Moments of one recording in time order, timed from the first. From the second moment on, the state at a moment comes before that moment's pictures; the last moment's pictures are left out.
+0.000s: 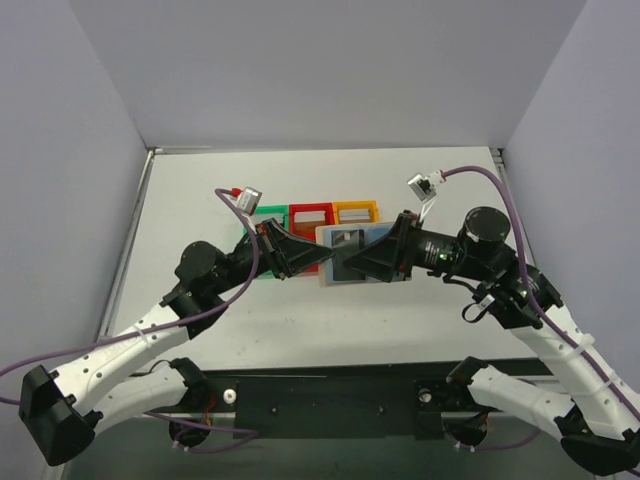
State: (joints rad) left arm -0.79 0.94 0.74 0.53 0.40 -1.12; right arm 0.69 0.89 1.16 -0.36 -0.54 0.76
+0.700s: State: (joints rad) left arm -0.80 0.91 0.74 0.51 0.40 -1.12; right arm 0.69 0.90 1.16 -0.35 -0.56 0.77
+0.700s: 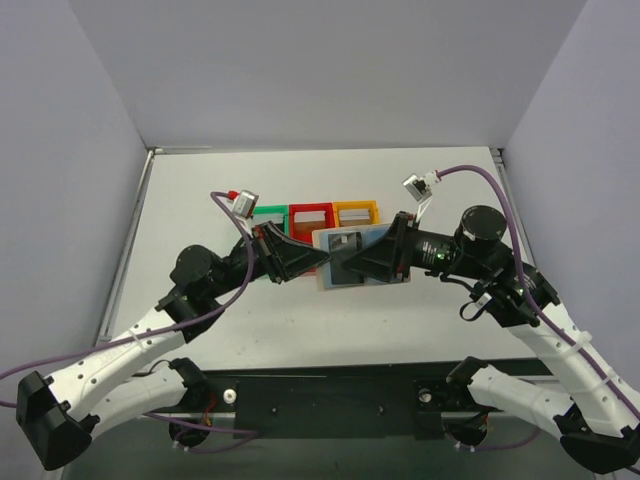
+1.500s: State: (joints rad) left arm -0.80 0.87 0.73 0.49 0.39 -1.12; right arm 0.67 0.90 1.15 -0.37 -0.57 0.78
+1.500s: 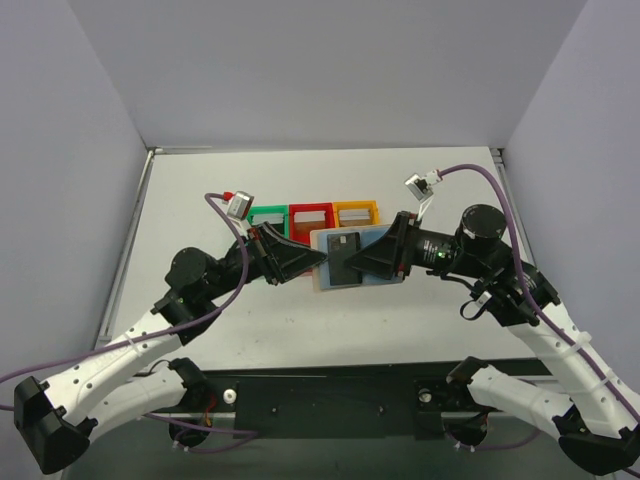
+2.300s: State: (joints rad) left arm -0.78 0.84 0.71 0.47 0.39 -1.12; right arm 0.65 0.89 1.15 -0.37 -0.57 0.78
